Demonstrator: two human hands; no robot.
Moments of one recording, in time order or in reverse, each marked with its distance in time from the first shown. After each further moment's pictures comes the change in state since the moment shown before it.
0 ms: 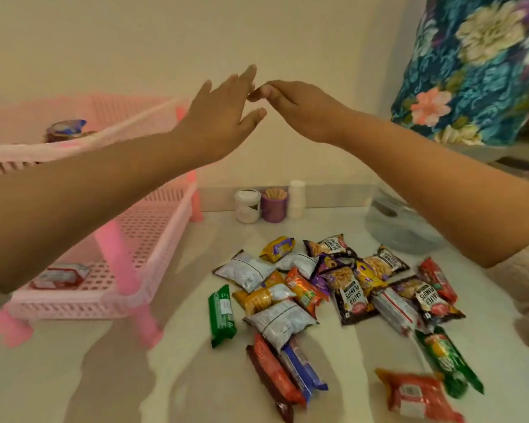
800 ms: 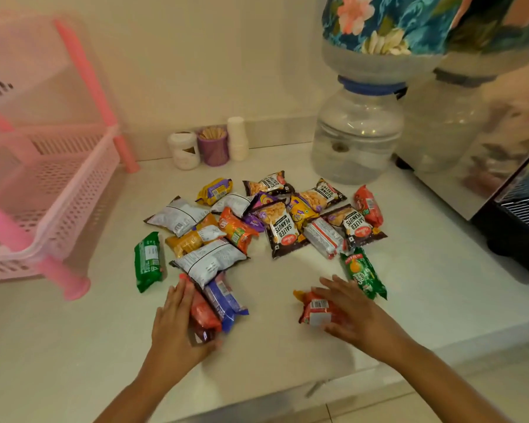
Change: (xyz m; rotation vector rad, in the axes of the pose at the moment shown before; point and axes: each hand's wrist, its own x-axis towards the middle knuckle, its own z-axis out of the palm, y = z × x) left_hand -0.306 0.097 0.230 -0.404 -0.433 -0.472; right_hand -0.423 0.114 0.145 0.253 -0.363 0.375
